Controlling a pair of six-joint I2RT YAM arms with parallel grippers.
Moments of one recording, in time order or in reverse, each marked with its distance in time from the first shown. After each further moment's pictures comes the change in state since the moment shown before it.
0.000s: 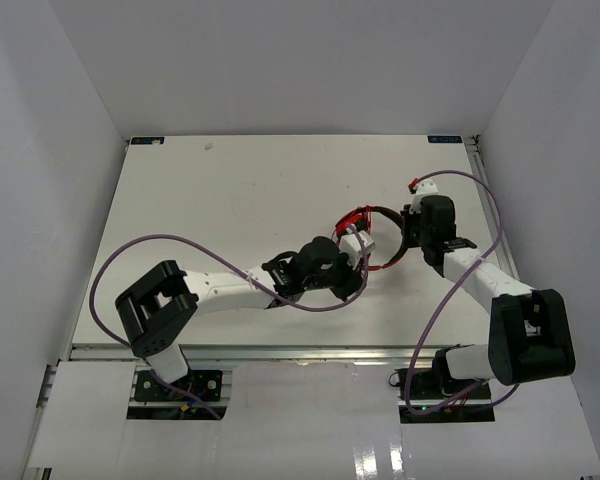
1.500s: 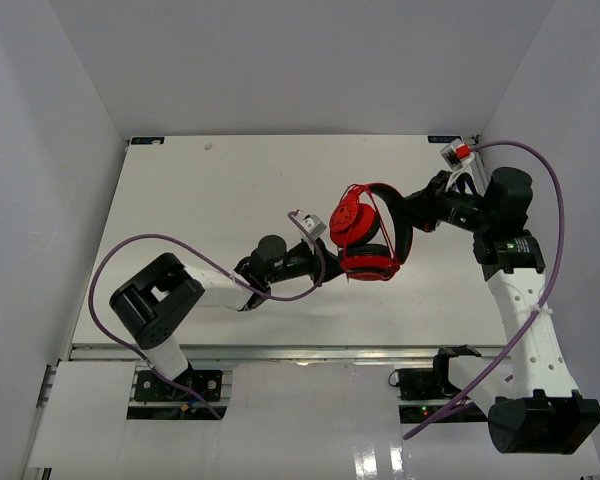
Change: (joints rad) left arm 0.228 0.012 -0.298 0.706 0.290 -0.220; right arm -0.170 -0.366 0.346 -0.341 -0.973 0.107
